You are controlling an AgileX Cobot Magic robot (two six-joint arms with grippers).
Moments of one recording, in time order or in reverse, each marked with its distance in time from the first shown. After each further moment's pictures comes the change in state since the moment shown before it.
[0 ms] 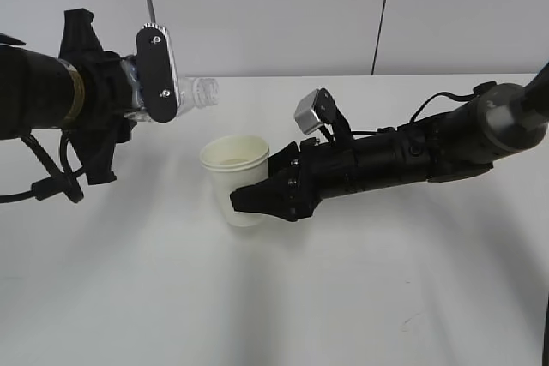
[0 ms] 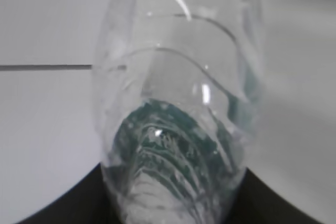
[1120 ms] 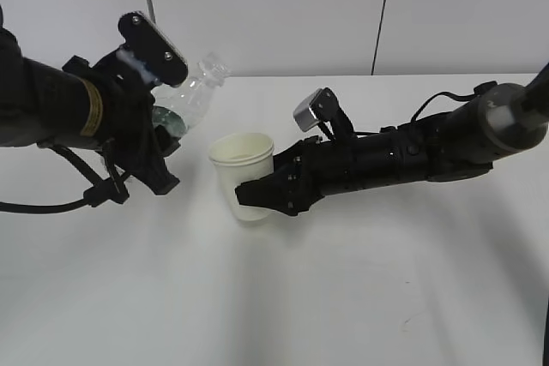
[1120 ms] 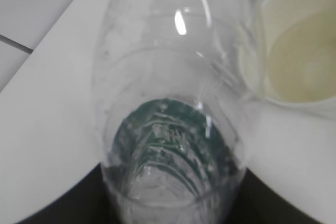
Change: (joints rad) left arm 0.002 0.021 -0.001 -0.523 -0.175 -0.103; right arm 0.000 0.000 0.000 0.039 0.087 0.020
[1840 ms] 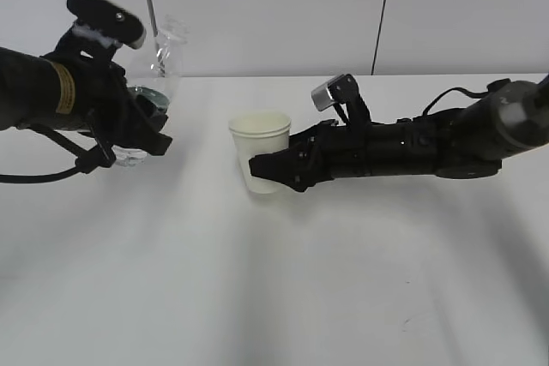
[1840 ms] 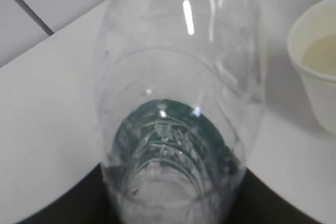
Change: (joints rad) left arm 0.122 0.000 0.000 -0.081 -0.148 -0.138; right arm -0.045 0.000 0.000 0.127 0.022 -0.021
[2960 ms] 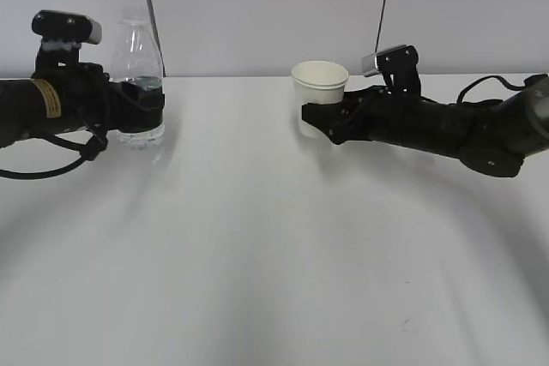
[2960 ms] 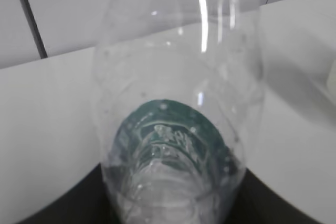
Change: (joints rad) left arm 0.225 0.215 -0.001 -0.146 -0.536 -0.004; right arm -0.105 0.000 0.000 0.353 0.077 -0.273
